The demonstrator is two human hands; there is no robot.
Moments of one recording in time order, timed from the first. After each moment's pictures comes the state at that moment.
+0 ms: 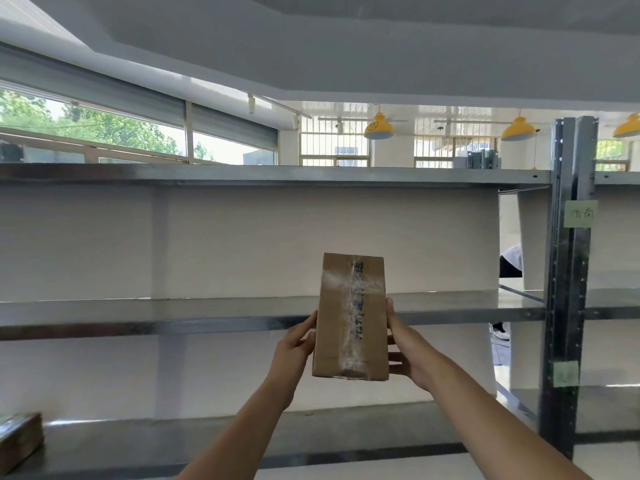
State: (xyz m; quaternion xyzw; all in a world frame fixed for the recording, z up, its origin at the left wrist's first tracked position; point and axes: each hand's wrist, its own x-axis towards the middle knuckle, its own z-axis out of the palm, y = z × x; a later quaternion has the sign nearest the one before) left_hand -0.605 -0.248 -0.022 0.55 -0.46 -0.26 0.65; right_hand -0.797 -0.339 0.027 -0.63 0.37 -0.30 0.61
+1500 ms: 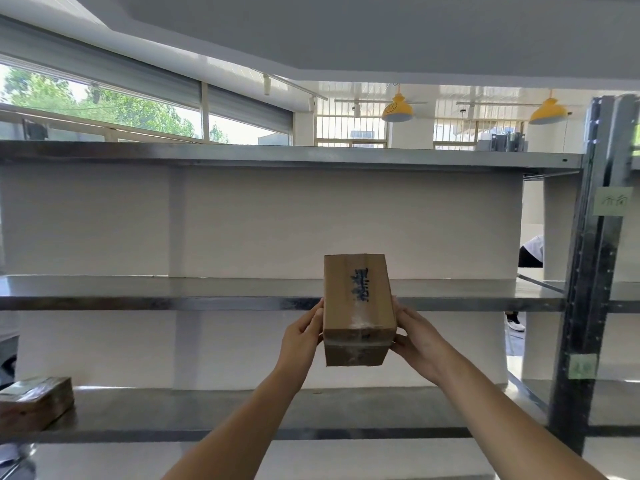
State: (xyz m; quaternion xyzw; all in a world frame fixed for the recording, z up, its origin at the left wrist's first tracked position) left_hand -0.618 -0.243 -0.030 0.55 -0.42 -0.23 0.68; right_hand -0.795 -0.354 -0.001 -0.58 0.21 -0.37 0.70
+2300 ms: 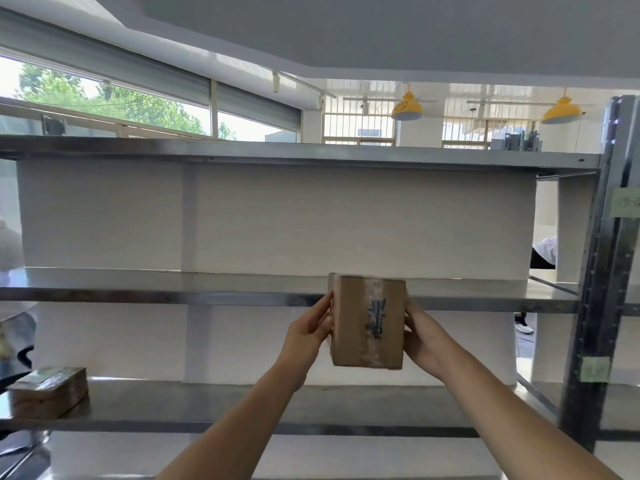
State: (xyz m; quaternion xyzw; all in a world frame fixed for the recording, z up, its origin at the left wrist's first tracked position) left_hand -0.595 -0.225 -0.037 0.52 -0.49 -0.23 0.66; right_hand -0.778 -0.337 0.007 -0.57 0.23 -0.38 0.69
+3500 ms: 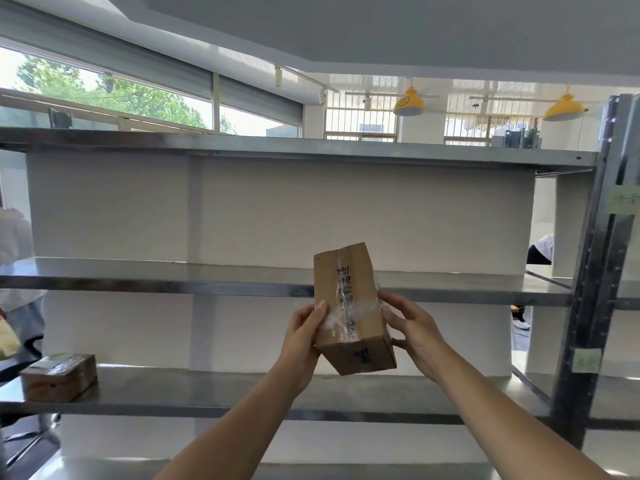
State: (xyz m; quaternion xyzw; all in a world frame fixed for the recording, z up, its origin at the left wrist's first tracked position) left_hand -0.615 -0.198 -0.042 0.36 -0.30 -0.40 0.79; right_hand -0.783 -0.317 -0.012 -0.65 0.24 -0.42 0.59
